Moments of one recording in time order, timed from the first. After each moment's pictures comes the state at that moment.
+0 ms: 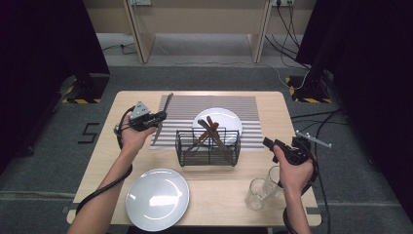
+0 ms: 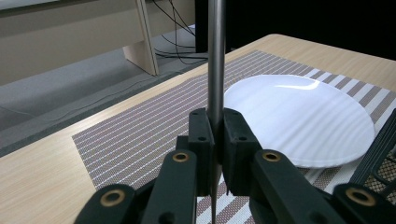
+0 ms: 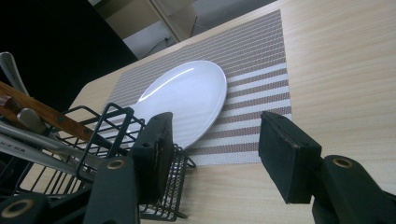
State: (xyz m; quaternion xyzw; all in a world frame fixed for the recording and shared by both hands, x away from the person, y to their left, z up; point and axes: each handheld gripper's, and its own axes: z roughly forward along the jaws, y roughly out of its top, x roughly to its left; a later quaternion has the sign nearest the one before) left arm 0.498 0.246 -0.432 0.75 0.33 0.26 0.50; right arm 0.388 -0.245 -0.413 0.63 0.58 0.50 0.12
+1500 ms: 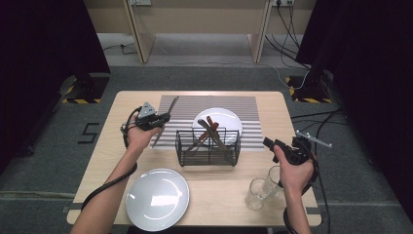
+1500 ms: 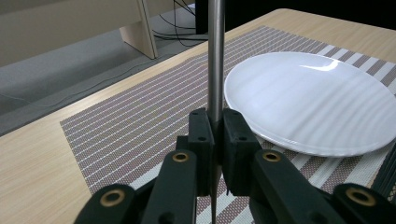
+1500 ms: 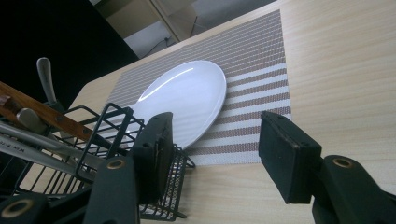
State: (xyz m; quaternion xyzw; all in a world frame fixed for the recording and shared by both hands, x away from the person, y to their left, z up) left arm 0.516 0.236 -0.451 0.77 0.34 0.25 0.47; right arm 0.388 -0.246 -0.413 0.63 0.58 0.50 0.12
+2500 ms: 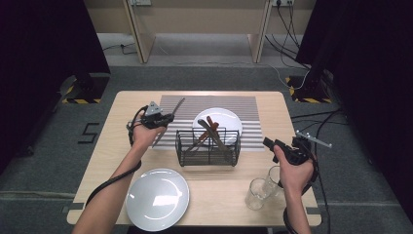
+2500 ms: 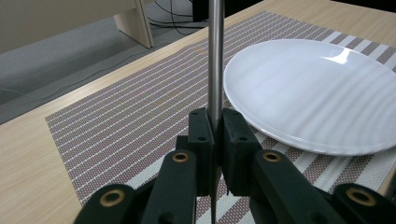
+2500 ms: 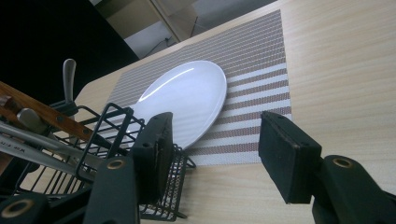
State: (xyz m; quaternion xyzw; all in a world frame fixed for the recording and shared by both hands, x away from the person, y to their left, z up) left arm 0.530 0.223 -0.459 0.79 0.34 0.24 0.45; right arm 0.388 -0.246 -0.413 0.63 0.58 0.50 0.12
